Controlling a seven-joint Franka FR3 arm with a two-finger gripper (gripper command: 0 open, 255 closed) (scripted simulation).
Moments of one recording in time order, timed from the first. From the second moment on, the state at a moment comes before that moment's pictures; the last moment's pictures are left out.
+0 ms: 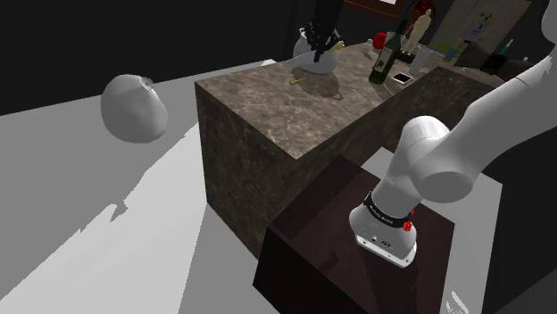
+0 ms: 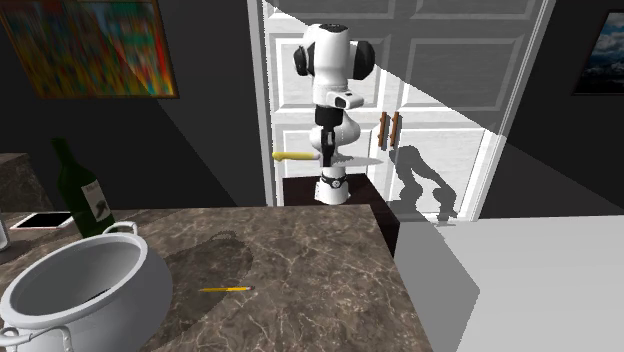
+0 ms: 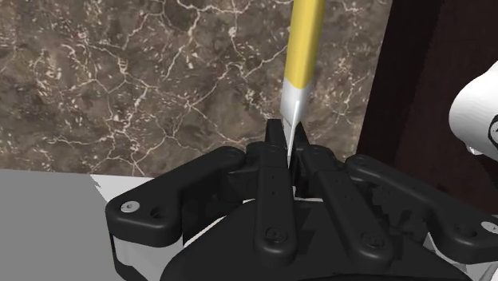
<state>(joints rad) 0.42 -0.45 -0.56 -2.13 -0.26 1.74 -1.53</state>
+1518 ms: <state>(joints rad) 0.38 -0.11 -1.05 -1.78 -0.12 1.73 -2.13</state>
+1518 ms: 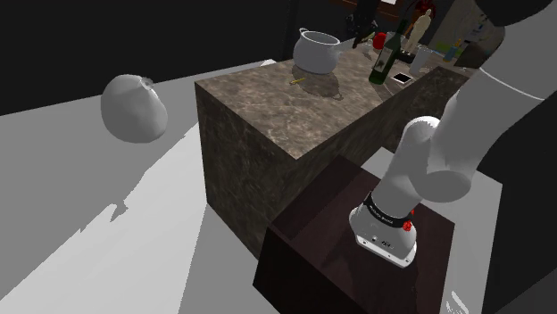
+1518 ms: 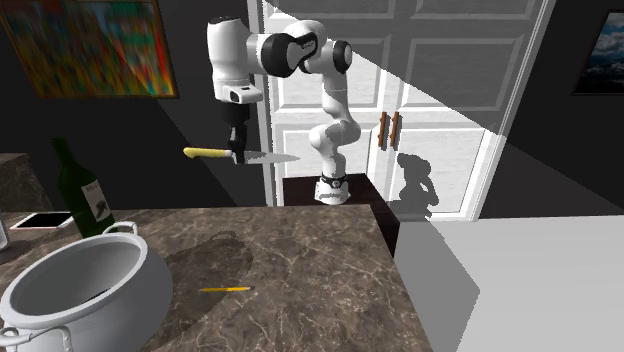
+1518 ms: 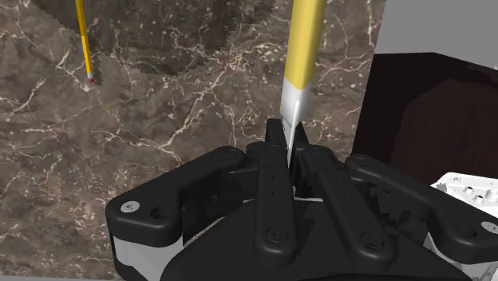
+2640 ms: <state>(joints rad) -0.41 0.66 -0.98 -1.03 0.53 1.48 -2.69</state>
